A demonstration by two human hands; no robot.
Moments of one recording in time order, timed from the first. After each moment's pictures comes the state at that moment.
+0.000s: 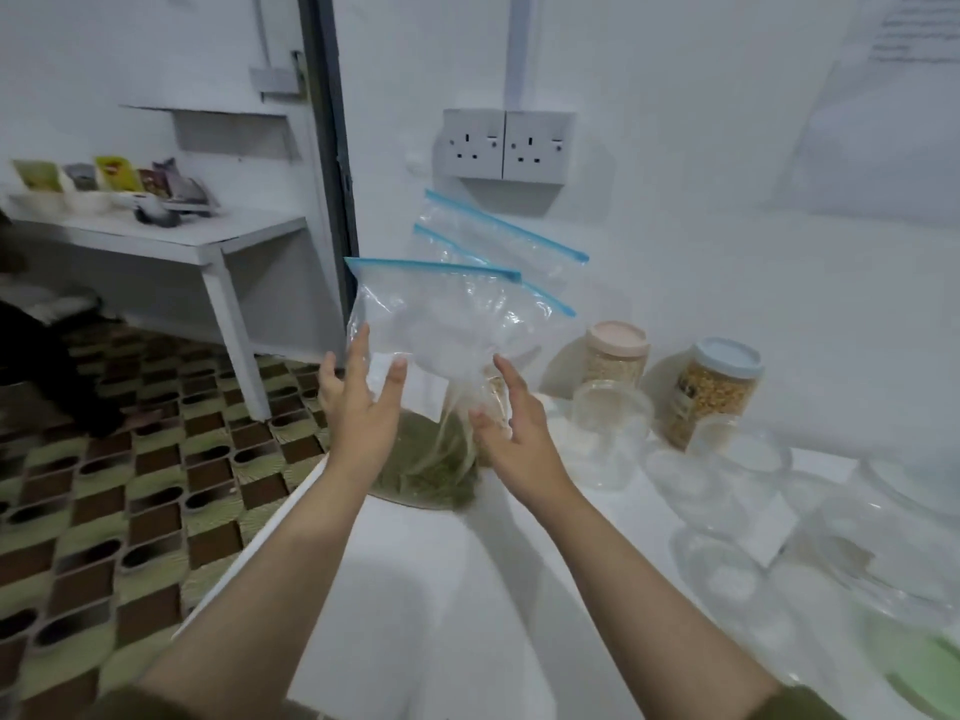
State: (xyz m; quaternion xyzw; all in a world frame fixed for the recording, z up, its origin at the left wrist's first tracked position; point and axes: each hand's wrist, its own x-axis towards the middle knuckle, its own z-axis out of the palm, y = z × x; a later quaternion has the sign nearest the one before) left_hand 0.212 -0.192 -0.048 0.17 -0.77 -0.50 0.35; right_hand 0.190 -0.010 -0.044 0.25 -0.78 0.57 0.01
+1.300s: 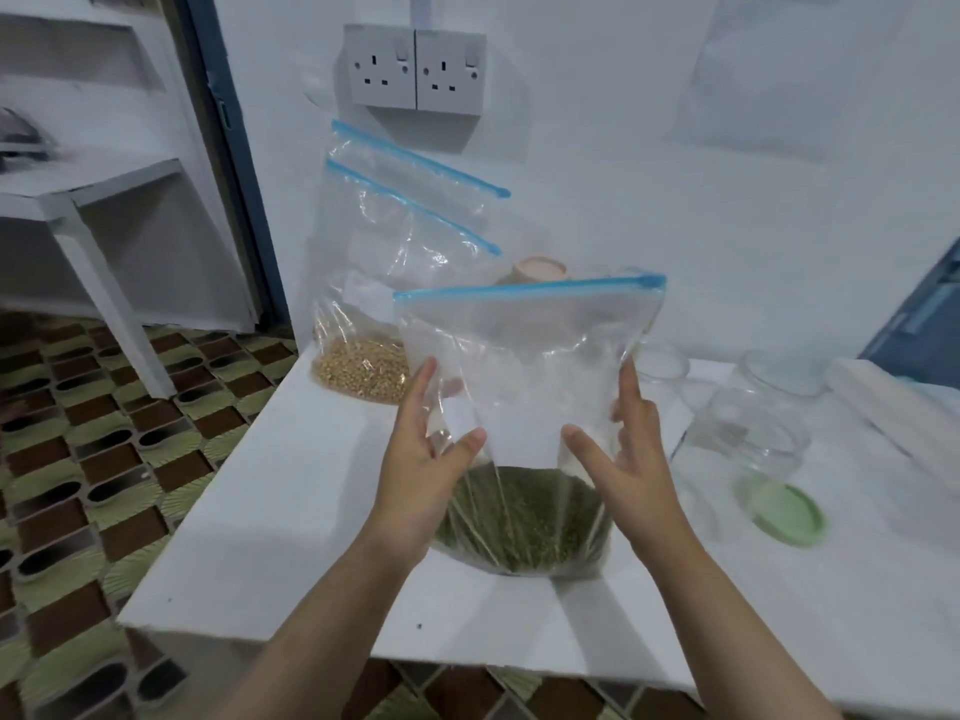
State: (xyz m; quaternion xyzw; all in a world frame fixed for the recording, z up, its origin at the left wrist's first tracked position) left_hand 0.307 -0.070 -0.056 0.02 -0.66 -0.74 0.13; right_hand 0.279 0.123 -0.055 0.10 -0.82 0.55 0.14
